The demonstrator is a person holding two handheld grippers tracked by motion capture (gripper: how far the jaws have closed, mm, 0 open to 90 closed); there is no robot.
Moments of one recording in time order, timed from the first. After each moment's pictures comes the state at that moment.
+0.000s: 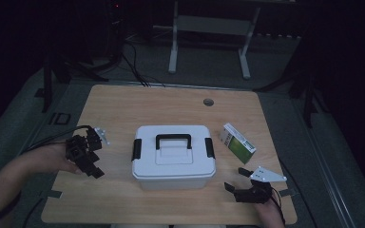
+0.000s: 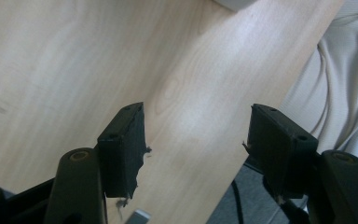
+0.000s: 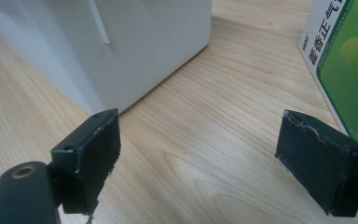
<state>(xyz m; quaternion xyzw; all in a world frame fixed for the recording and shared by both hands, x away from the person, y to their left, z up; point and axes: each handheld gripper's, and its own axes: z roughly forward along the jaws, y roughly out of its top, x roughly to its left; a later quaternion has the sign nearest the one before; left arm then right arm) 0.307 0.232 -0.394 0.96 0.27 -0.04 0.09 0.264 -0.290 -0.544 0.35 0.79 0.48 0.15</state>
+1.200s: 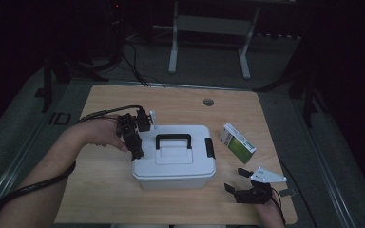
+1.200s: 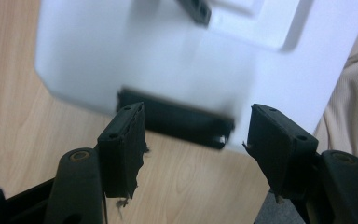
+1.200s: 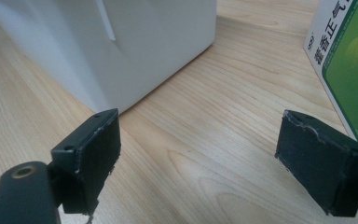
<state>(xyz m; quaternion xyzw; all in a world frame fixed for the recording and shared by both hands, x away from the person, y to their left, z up) 0.357 0.113 -0.361 0.98 0.17 0.00 0.06 0.263 -0.290 -0.546 0.34 0.79 0.48 0.14</state>
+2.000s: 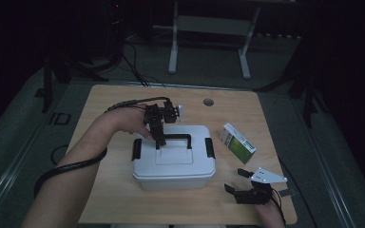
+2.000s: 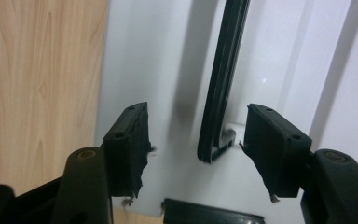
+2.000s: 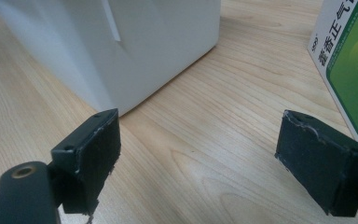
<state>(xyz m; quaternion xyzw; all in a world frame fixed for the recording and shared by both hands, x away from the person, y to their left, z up) 0.387 0.052 -0.355 0.99 0.11 0.03 0.06 0.262 -0.291 -0.546 0.34 0.79 0.49 0.14</state>
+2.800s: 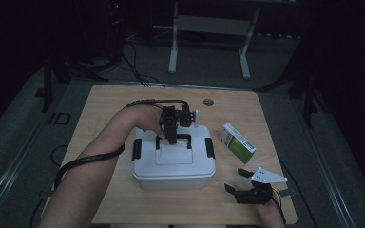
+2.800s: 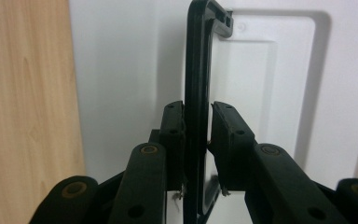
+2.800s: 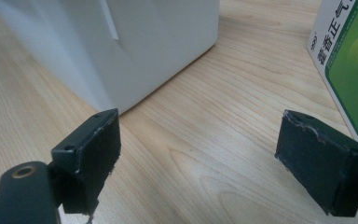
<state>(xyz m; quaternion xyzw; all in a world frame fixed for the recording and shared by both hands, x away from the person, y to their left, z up) 0.390 0.012 -0.360 1.00 0.04 0.02 0.03 0.263 -0.292 -0.547 0.34 0.79 0.49 0.14</state>
